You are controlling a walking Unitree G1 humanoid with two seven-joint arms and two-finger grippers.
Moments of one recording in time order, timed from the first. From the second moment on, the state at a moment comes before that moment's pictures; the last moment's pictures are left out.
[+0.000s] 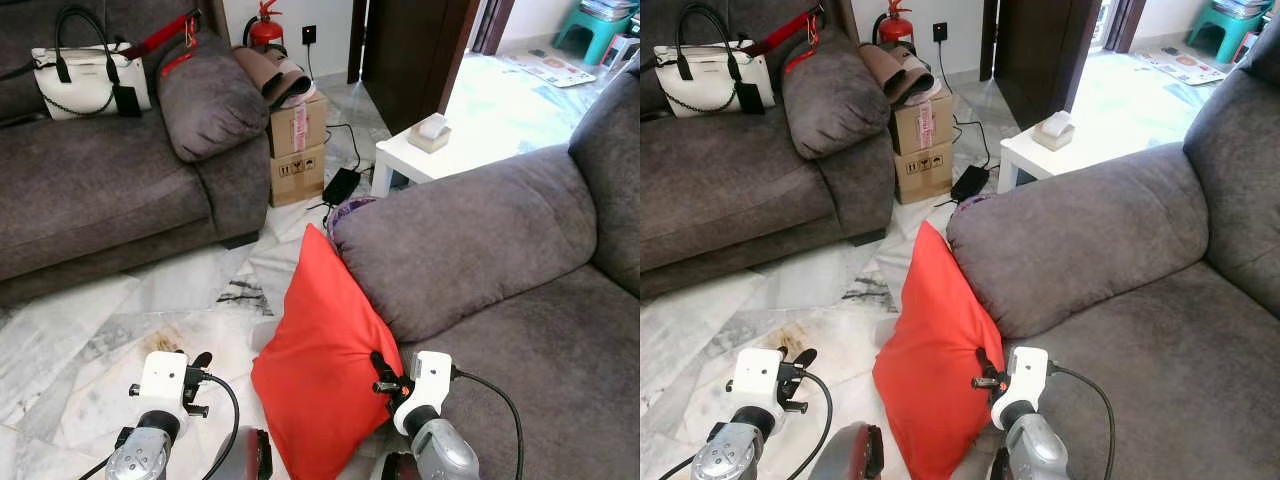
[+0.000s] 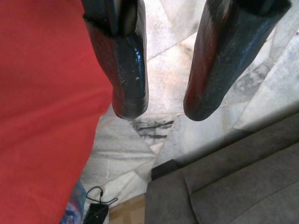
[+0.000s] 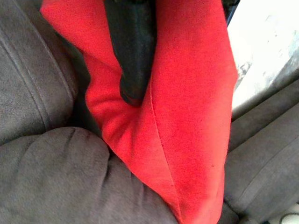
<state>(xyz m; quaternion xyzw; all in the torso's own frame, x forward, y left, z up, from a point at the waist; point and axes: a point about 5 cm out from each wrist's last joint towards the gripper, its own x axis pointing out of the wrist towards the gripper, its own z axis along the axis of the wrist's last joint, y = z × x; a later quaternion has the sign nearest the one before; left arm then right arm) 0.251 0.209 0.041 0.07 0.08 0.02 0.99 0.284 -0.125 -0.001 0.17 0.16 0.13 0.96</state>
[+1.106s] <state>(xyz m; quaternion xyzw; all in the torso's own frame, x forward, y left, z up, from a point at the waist) 0.253 0.209 0.044 0.07 0.07 0.01 0.99 0.277 -0.125 -0.009 0.17 0.18 0.13 0.96</state>
